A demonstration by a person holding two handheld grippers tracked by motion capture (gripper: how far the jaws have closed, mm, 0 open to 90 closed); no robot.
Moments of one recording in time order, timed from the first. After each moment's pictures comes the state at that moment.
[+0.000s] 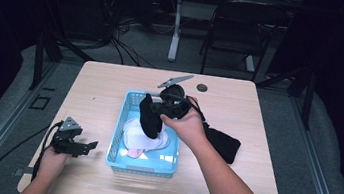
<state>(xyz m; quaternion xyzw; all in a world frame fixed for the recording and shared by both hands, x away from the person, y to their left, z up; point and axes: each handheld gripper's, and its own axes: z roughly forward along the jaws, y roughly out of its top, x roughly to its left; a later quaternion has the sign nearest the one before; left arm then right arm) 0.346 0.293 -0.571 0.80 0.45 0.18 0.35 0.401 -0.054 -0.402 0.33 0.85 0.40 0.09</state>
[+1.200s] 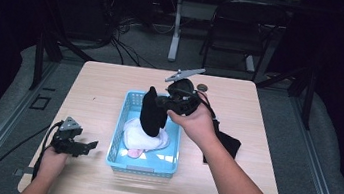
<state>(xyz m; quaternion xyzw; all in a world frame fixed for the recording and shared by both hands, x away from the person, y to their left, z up) 0.347 0.294 -0.572 0.80 0.45 0.18 0.35 0.387 -0.074 -0.367 0.32 0.84 0.42 0.11</state>
